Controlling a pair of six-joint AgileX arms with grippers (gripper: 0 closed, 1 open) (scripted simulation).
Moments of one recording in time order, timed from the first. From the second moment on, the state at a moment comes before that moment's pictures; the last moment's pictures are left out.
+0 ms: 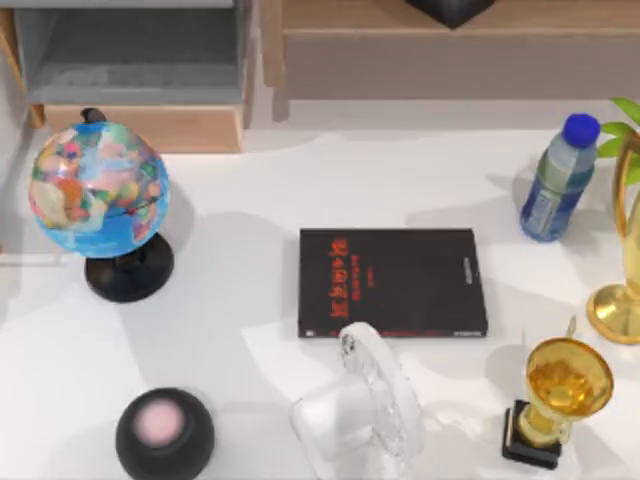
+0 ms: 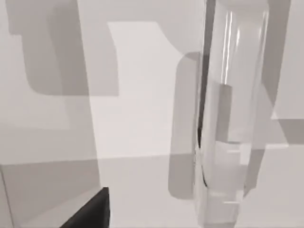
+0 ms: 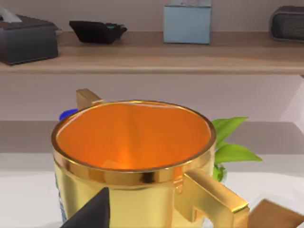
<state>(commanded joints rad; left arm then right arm) 0.34 2.52 2.36 -1.32 0.05 0.44 0.00 0.00 0.00 0.00 0.00 0.00</state>
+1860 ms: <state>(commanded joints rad) 0.33 2.66 2.46 -1.28 0.05 0.43 0.00 0.00 0.00 0.00 0.00 0.00</state>
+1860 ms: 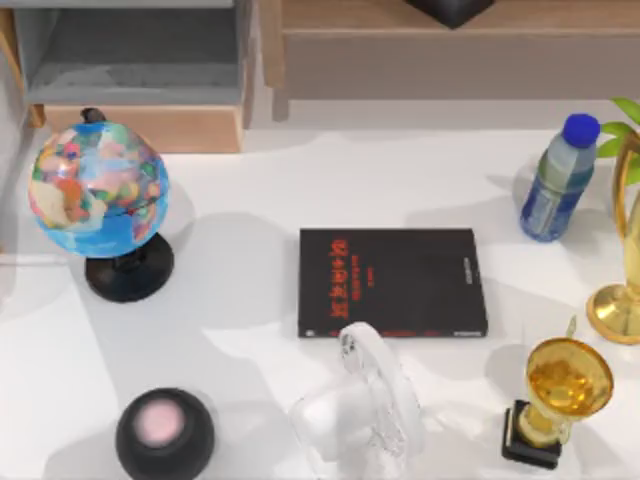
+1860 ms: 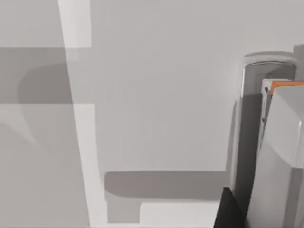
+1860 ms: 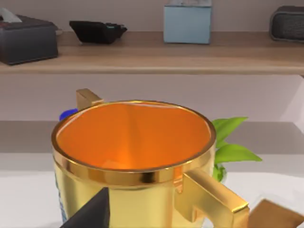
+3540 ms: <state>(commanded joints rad) -0.45 2.28 2.39 -1.39 -0.04 -0.52 0.00 0.00 0.00 0.00 0.00 0.00</state>
